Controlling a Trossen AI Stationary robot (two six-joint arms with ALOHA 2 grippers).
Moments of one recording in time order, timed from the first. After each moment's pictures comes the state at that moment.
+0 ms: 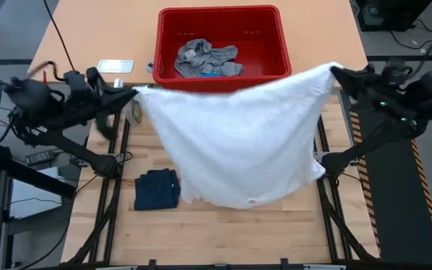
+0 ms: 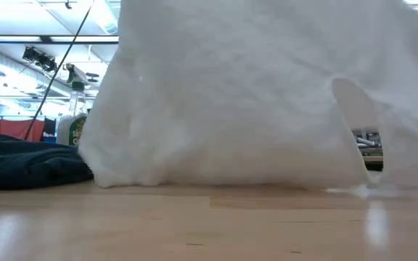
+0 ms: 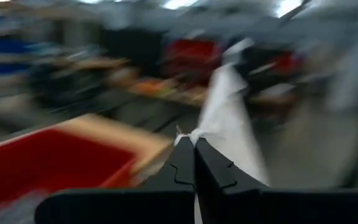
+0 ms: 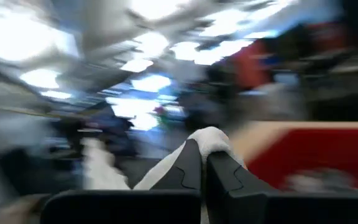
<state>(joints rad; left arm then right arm) -0.32 1.01 1.76 -0.66 -0.75 -0.08 0.35 0.84 1.59 -0.52 0.92 0.23</state>
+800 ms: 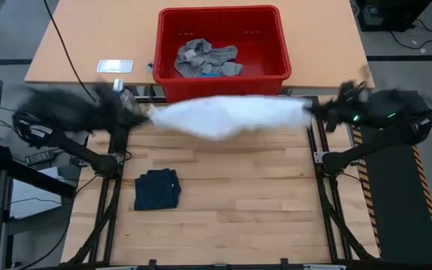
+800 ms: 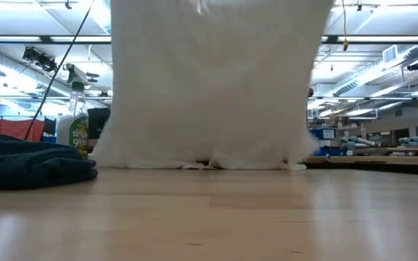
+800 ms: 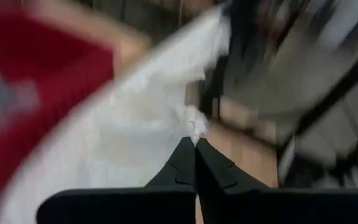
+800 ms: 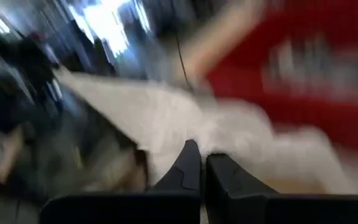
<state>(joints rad) -0.29 1.13 1.88 -1.16 -0.49 -0.54 0.21 0.90 1.58 -1.12 0.57 0.87</state>
